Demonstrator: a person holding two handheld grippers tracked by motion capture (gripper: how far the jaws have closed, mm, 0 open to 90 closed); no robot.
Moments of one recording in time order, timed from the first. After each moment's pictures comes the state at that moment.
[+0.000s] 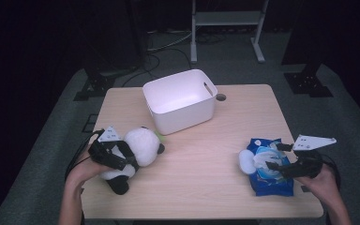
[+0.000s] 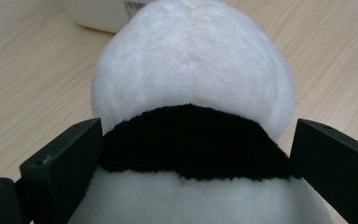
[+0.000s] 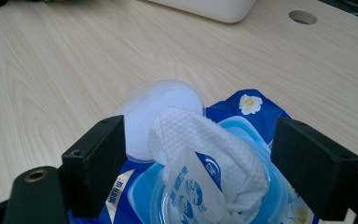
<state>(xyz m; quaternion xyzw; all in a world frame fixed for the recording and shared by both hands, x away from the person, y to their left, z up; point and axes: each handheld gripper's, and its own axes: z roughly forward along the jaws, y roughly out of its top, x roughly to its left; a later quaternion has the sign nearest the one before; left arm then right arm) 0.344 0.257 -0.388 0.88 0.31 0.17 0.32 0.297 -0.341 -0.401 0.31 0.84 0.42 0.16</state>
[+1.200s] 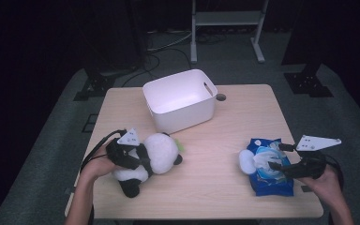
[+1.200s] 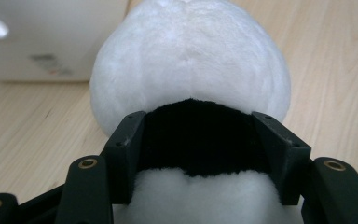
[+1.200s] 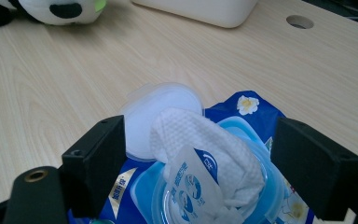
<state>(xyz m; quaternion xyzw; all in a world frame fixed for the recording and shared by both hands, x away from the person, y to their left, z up) 0.343 0.200 -0.379 0.92 0.17 0.12 0.32 0.293 -0.347 -0.398 0.31 0.83 0.43 0.16</state>
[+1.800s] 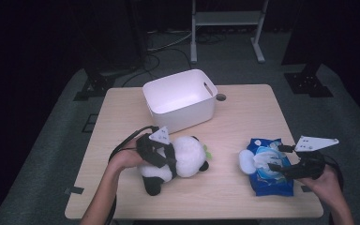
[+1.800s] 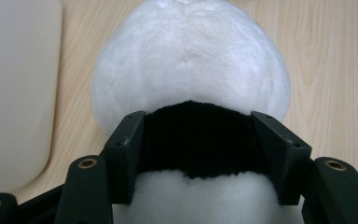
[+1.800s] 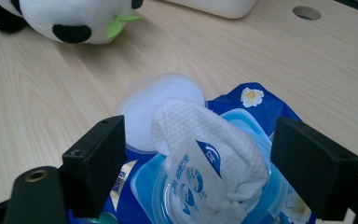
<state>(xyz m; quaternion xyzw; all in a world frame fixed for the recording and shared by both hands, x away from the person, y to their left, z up) 0.360 0.122 -0.379 0.94 0.08 0.07 0.33 0.295 -0.346 -0.402 0.31 0.84 0.42 0.15</state>
